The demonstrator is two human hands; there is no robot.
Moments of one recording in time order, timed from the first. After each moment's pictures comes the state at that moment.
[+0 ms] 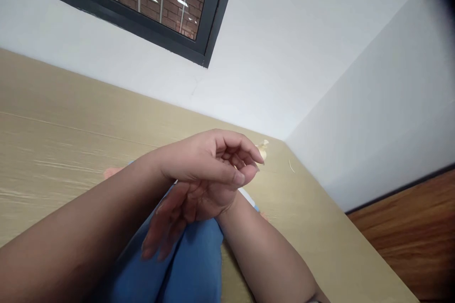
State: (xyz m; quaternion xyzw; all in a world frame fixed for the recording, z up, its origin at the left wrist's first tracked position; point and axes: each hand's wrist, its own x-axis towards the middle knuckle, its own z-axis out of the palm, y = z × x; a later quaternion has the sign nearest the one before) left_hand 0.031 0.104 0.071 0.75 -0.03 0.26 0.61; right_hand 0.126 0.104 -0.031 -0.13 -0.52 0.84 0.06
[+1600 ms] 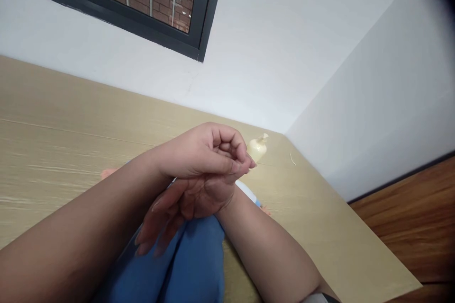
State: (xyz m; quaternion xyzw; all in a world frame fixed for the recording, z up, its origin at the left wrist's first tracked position) left_hand 0.040 0.102 0.068 0.70 0.03 0.25 0.67; right_hand 0.112 0.139 -0.062 0.06 -0.39 0.92 -0.07
